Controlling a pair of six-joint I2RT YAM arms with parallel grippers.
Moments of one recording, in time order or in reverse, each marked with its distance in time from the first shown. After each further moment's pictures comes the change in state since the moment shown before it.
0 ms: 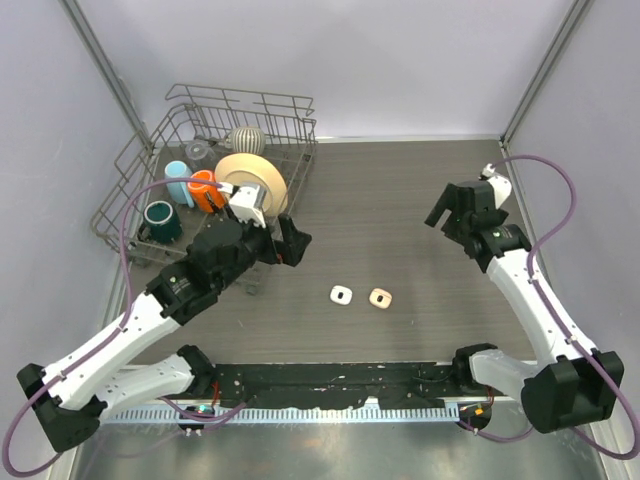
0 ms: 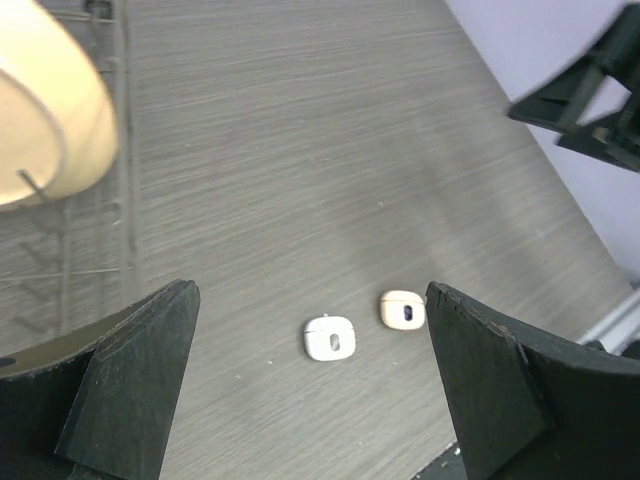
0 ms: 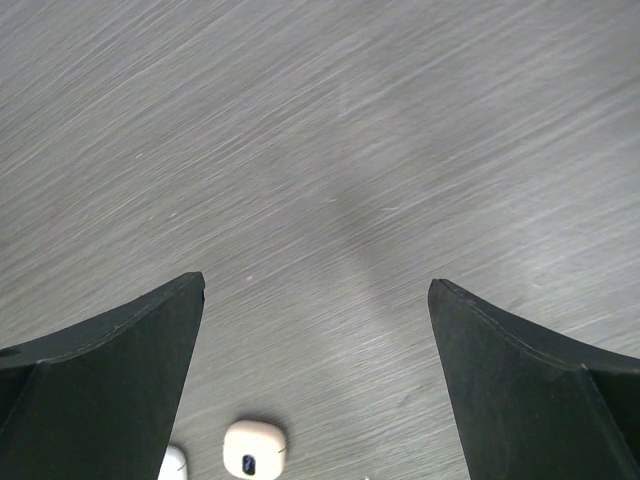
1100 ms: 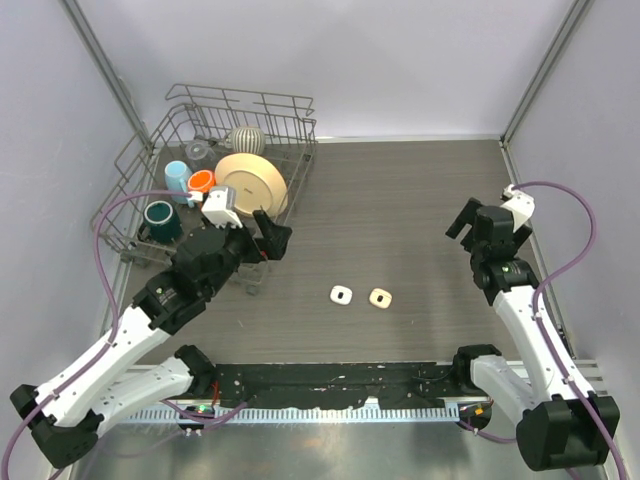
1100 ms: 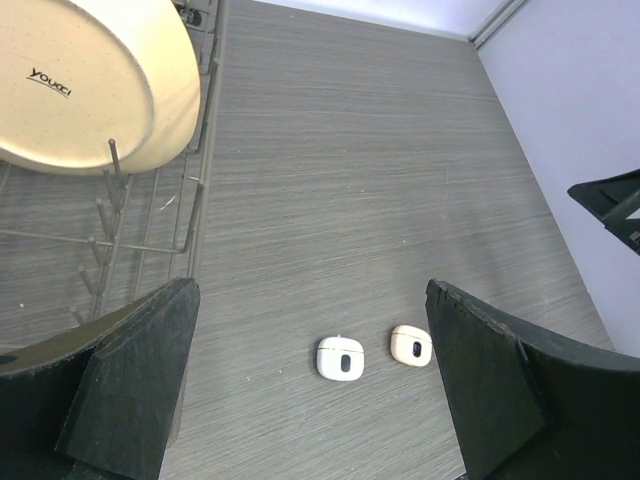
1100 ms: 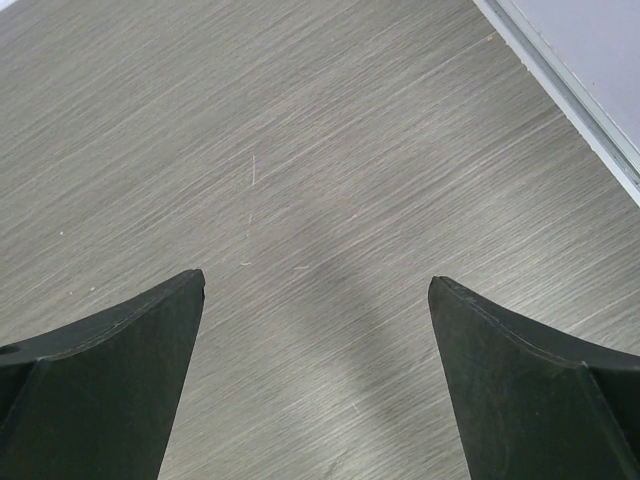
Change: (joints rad) left arm 0.102 -0.097 -0.058 -0.020 -0.089 -0.122; right arm -0.154 -0.215 -0.267 0.232 0.083 -0.150
